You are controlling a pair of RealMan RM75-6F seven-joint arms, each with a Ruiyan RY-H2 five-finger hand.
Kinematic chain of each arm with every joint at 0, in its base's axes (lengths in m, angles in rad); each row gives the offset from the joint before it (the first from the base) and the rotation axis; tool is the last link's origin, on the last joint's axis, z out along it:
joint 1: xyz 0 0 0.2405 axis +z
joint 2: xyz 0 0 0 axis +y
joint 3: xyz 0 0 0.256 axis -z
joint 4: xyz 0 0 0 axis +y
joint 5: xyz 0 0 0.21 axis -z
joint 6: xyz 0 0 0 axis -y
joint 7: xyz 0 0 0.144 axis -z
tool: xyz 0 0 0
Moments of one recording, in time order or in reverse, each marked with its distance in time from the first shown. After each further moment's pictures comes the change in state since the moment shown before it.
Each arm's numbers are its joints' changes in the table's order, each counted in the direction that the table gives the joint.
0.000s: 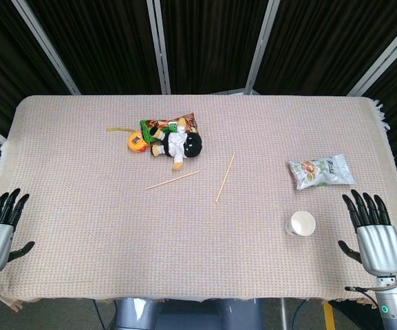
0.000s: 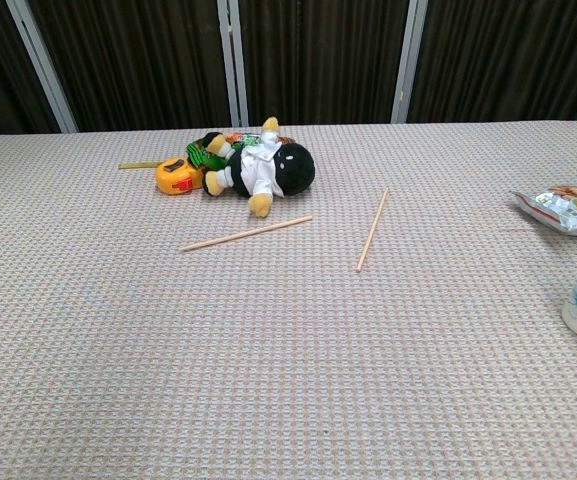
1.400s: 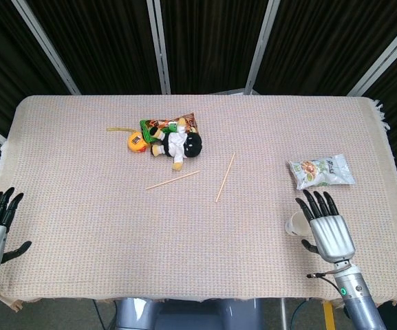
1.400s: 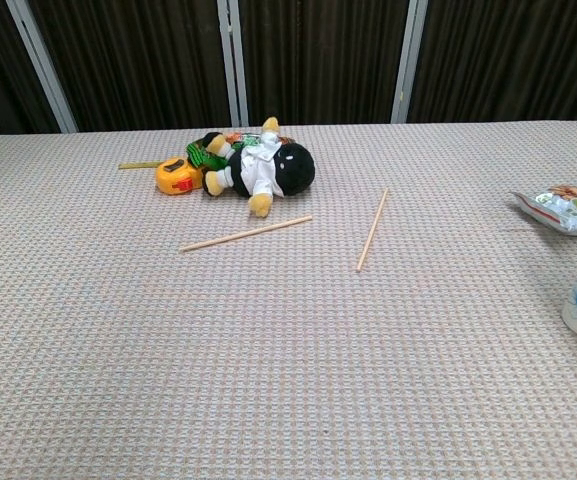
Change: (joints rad) left arm 0.011 0.031 0.000 -0.018 -0.017 -0.025 0.054; right arm 0.134 -0.100 -0.028 -0.092 -0.116 0.262 0.221
